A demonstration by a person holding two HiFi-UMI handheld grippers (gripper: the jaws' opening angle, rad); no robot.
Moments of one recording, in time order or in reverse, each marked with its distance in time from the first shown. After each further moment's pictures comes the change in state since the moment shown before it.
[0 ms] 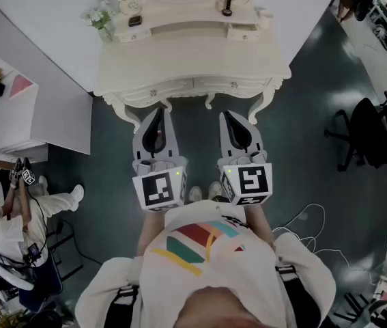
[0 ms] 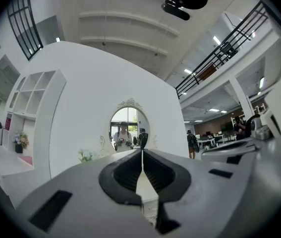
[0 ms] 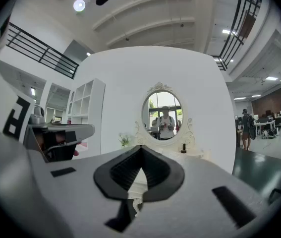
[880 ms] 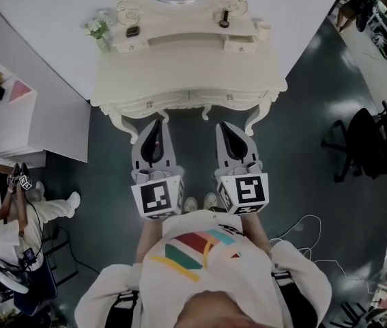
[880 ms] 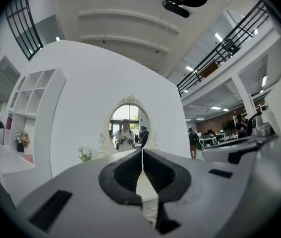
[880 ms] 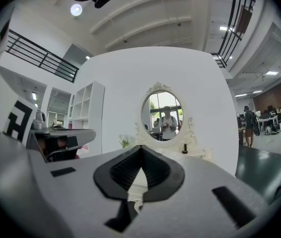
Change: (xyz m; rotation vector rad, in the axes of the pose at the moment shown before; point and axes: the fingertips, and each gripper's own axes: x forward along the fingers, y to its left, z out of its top) left arm 0.016 -0.011 -0.003 0.015 0.049 0.025; right arm 0.007 -0.020 -0.001 0.031 -0.020 0.024
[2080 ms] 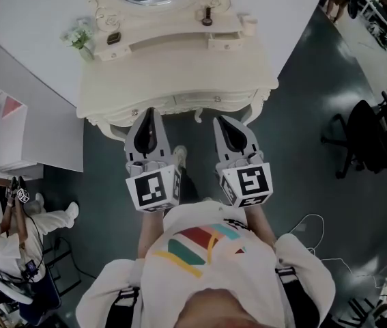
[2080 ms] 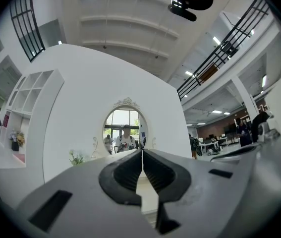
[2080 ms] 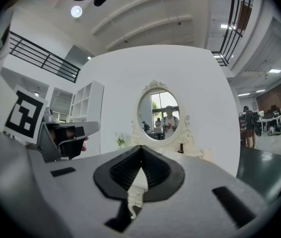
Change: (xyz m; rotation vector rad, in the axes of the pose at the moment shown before) left arm 0.063 -0.044 -0.013 -0.001 -0.083 0.001; right arm 0.017 -0.073 -0.023 -0.011 0.003 0.036
